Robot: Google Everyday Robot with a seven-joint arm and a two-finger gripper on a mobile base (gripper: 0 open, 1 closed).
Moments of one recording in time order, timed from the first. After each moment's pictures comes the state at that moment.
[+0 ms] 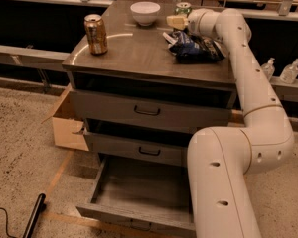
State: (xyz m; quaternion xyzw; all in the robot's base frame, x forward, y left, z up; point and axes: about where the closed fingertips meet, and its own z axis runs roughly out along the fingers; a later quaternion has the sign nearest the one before) arm 0.971 -0.140 0.897 -0.22 0.73 0.16 0.63
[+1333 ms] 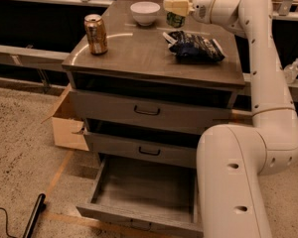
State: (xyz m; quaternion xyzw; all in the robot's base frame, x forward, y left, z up) arm 0.881 -0.101 0.983 -0.30 0.65 0.32 0.62
